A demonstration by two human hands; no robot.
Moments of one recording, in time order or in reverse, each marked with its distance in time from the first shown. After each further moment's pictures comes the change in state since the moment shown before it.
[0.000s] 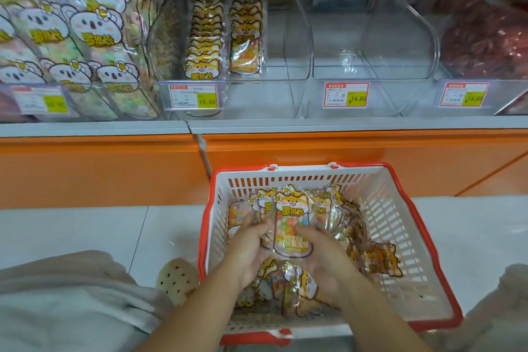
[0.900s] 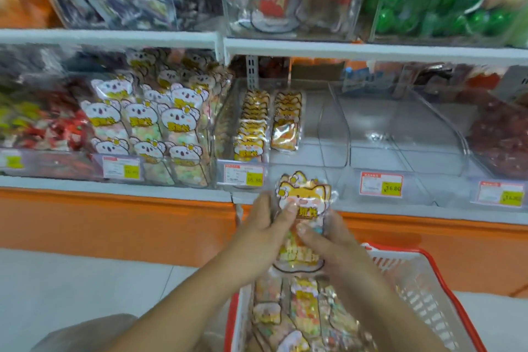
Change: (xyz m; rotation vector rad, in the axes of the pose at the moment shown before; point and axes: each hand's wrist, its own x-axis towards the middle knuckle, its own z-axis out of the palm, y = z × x) left_hand -0.088 0.168 0.034 0.897 -0.006 0.755; right_hand -0.065 -0.114 0.117 -0.408 -0.380 -0.514
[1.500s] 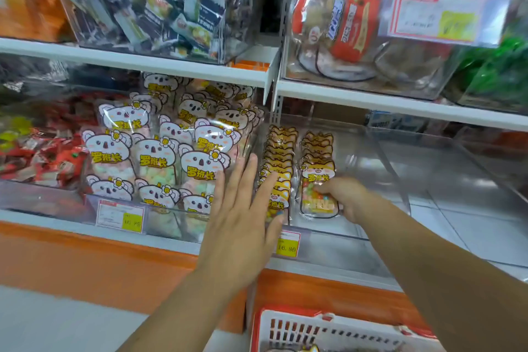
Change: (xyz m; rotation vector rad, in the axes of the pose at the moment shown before) left_hand 0.099 -0.045 -0.083 1.005 0.493 0.401; right_hand 0.262 -0.053 -0.025 -0.297 0.286 0.170
